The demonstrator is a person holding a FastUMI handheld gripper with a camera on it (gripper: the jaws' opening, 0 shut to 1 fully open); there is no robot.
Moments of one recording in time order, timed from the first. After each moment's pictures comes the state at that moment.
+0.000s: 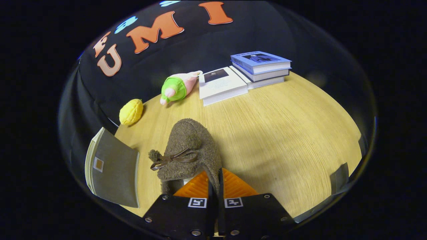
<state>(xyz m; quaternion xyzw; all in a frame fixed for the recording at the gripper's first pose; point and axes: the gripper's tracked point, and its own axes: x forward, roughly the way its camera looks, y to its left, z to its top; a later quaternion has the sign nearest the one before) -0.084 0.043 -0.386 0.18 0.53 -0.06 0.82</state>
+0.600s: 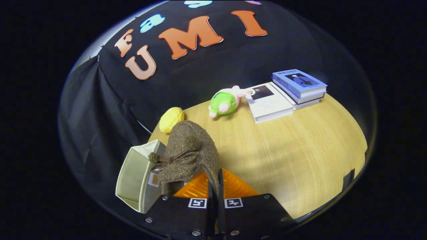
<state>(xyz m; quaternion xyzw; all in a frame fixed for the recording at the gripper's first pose) -0.029 0.170 -0.292 0.21 0.49 0.03 0.84</state>
